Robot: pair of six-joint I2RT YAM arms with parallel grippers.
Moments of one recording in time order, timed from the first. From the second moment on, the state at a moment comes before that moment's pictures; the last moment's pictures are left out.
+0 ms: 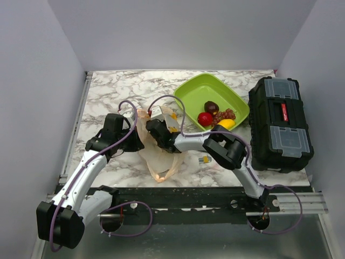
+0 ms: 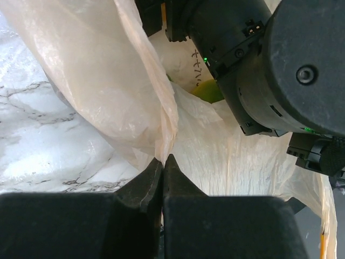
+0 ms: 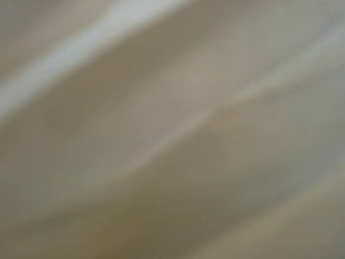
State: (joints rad) left arm -0.27 0.96 0.74 -0.62 0.35 -0.32; right arm 1.02 2.25 1.44 0.25 0.78 0.13
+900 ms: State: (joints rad) left arm -0.27 0.96 0.74 -0.62 0.35 -0.32; right arm 1.02 1.85 1.13 0.23 0.34 0.30
